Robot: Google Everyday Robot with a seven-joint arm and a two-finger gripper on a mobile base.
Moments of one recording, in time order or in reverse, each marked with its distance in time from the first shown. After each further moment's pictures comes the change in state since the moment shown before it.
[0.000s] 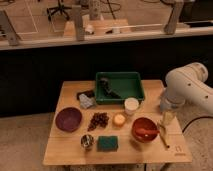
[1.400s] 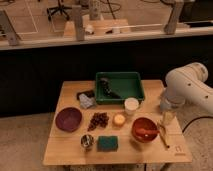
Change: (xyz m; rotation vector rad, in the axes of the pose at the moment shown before) arm 0.000 0.000 0.000 0.000 0.000 0.000
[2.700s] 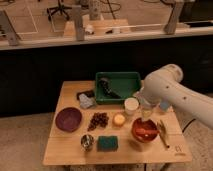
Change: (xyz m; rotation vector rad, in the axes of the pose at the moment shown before) arm -0.122 -0.018 0.005 0.109 -0.132 -0.299
